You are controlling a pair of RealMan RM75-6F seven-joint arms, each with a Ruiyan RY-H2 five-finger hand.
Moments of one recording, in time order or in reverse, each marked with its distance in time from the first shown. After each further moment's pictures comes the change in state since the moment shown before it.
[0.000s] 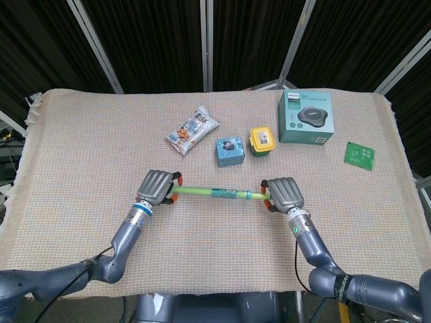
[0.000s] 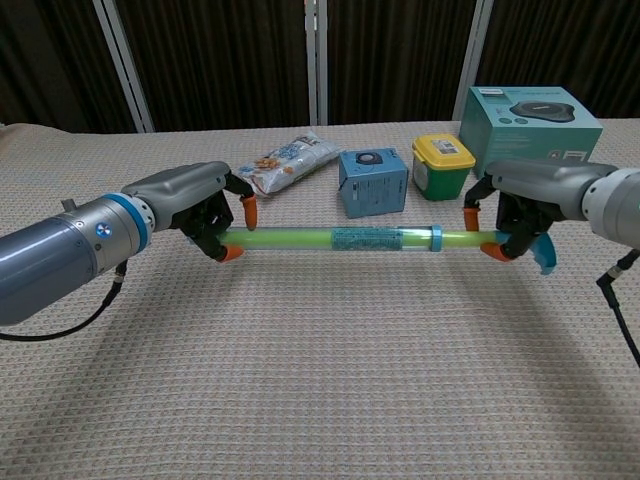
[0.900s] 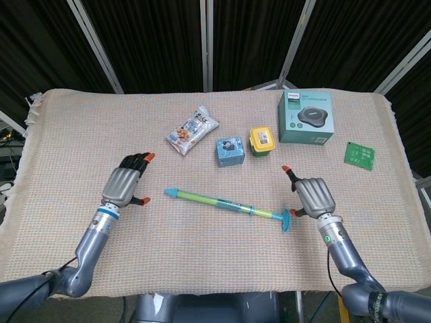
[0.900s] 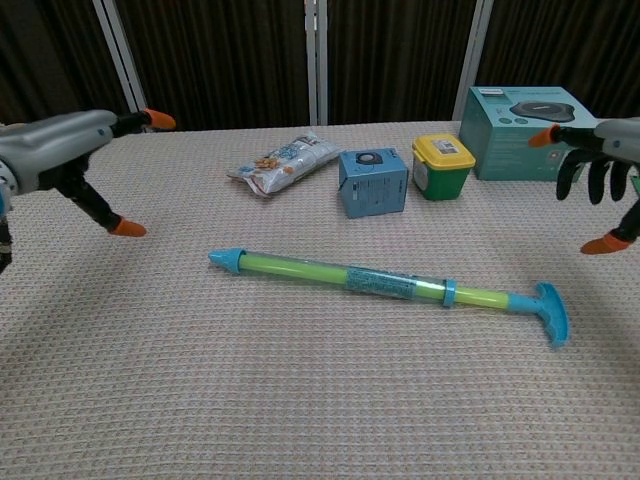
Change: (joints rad) left arm 0.160 0.304 0.081 -0.310 0.060 0.222 0.017; right arm -0.154 0.213 -0.104 -0.071 -0.286 0.163 0.200
